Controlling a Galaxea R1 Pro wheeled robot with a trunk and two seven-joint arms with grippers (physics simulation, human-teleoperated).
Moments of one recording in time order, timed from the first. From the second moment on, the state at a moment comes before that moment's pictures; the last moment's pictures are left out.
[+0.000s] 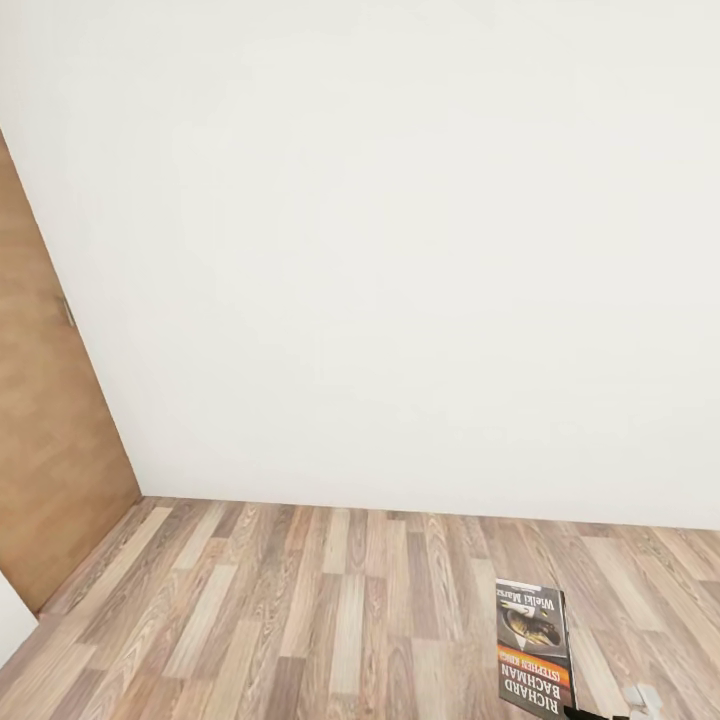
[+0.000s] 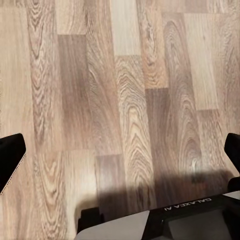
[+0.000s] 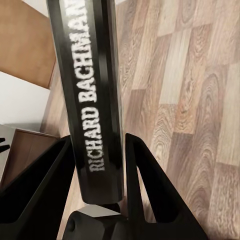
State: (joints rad) left arm -0.38 0.05 0.20 -0.02 -0.24 -0.19 -0.24; right arm -0.35 -0.45 -0.27 -0.20 -0.11 0.08 1.19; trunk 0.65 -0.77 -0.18
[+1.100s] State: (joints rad) left arm -0.38 0.05 0.20 -0.02 -0.24 -0.19 -0.24; right arm -0.35 -0.45 -0.27 -0.20 -0.11 0.08 1.19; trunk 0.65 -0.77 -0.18
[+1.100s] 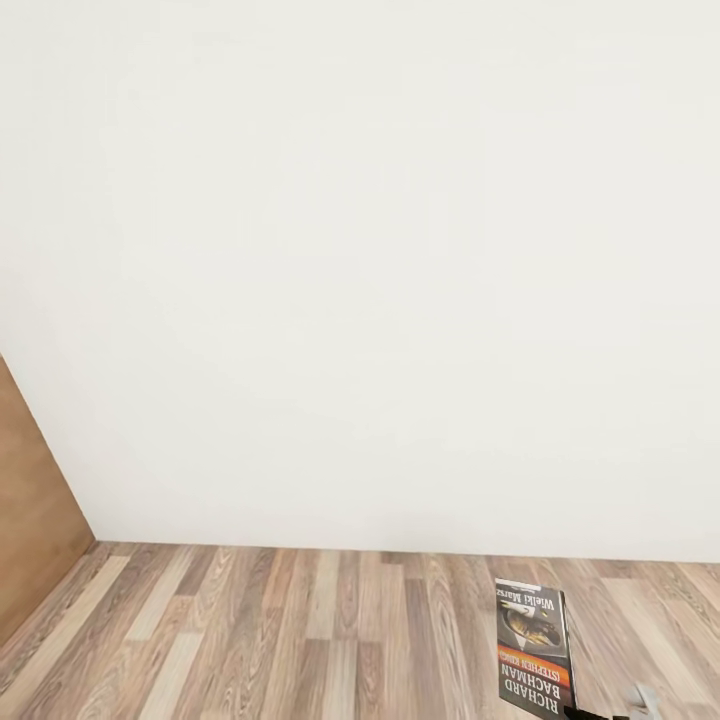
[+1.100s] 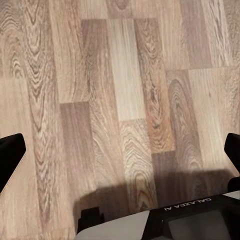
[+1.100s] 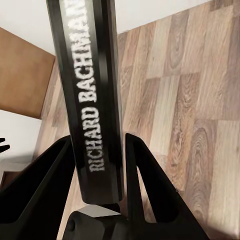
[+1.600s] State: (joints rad) left arm -0.38 0.05 0.20 -0.02 -0.24 -0.19 -0.24; right arm -0.35 -0.45 -0.27 -0.20 -0.11 0.08 1.19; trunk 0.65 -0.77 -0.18
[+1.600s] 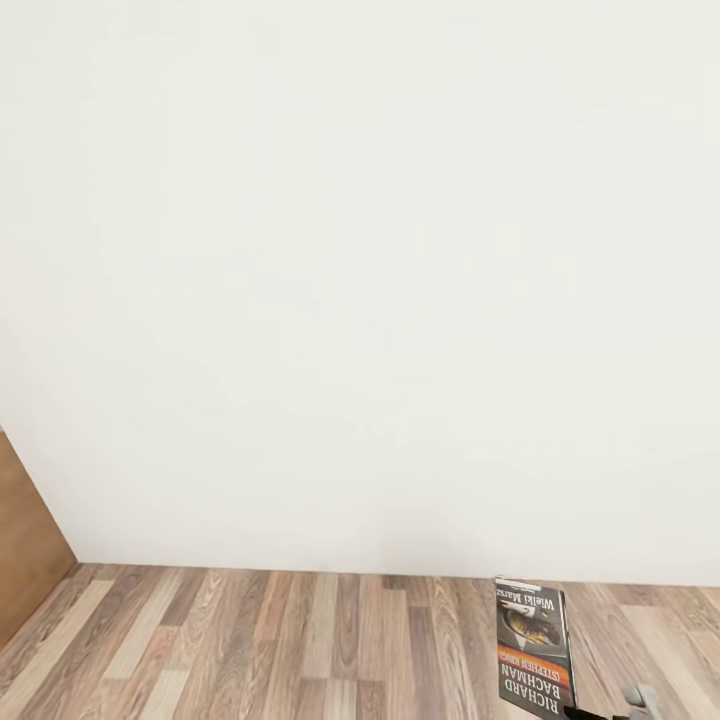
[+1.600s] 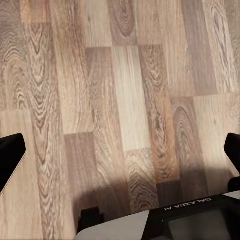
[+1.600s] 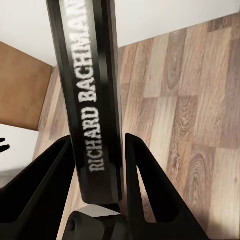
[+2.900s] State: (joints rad) left arm -0.38 0.05 0.20 -0.02 -0.24 -0.19 -0.24; right arm -0.35 -0.45 -0.28 -0.20 -0.11 0.08 1.19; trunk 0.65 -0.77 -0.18
